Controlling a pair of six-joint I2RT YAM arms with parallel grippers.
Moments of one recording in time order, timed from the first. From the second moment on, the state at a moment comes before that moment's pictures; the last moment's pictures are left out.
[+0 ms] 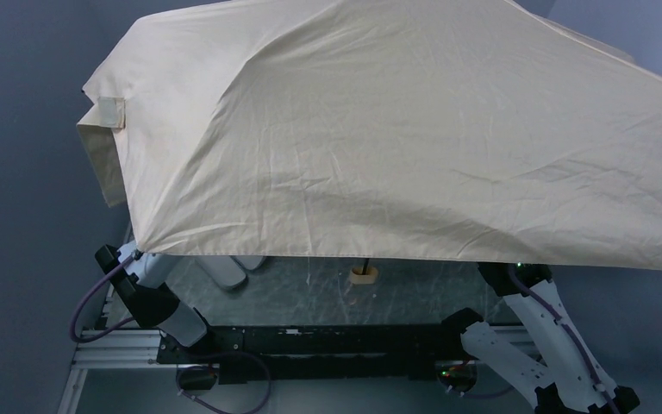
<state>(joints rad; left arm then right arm) -0.84 1.56 1.85 -0.31 0.75 -0.54 0.45 0.74 1.01 -0.07 -0.60 0.59</state>
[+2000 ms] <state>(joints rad) -0.96 0.77 1.15 -0.68 -0.11 -0.34 0.43 1.21 1.31 0.01 -0.31 0.53</state>
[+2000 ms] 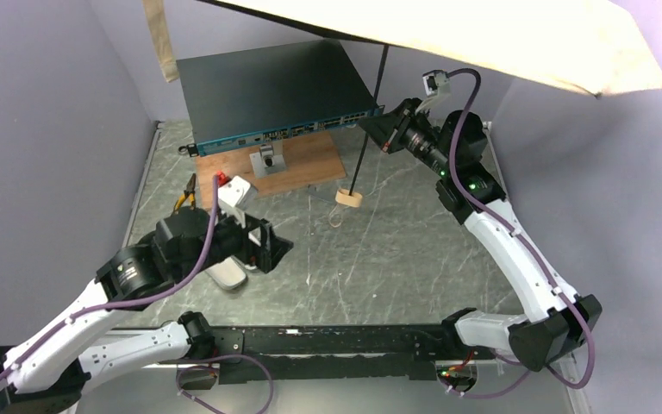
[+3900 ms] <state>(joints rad) -0.96 0.44 0.77 -0.79 -0.46 -0.45 0.27 1.01 0.80 0.15 -0.29 0.52</state>
